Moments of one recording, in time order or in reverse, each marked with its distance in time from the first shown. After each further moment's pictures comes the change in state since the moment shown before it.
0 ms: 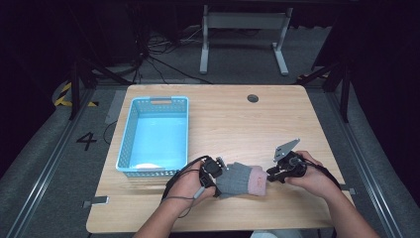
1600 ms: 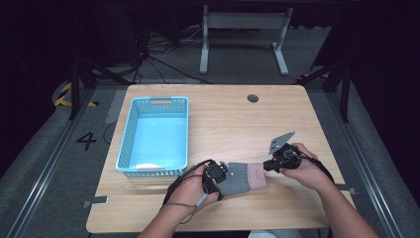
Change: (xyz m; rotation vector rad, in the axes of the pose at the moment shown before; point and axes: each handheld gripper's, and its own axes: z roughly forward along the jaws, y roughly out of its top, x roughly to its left) left arm -0.022 -0.002 -0.011 0.013 0.021 0.015; right arm -0.010 0.023 -0.003 -0.013 -0.066 -0.030
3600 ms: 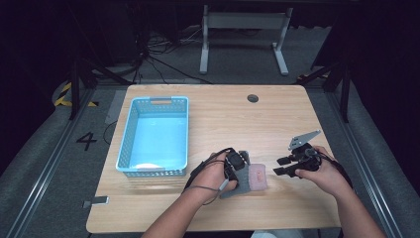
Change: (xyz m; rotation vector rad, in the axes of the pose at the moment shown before) left arm 0.013 0.067 0.025 0.031 0.010 0.076; right arm -0.003 -0.034 -0.035 -0.101 0.026 0.216
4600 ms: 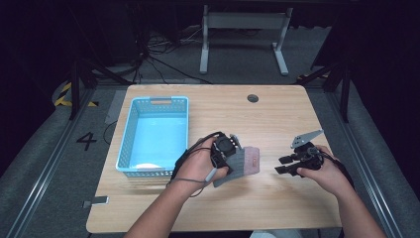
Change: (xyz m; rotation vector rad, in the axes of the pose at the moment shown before) left arm -0.004 -0.017 -0.088 -0.117 0.072 0.009; right arm -0.006 -0.003 -0.003 -0.012 -0.007 0.030
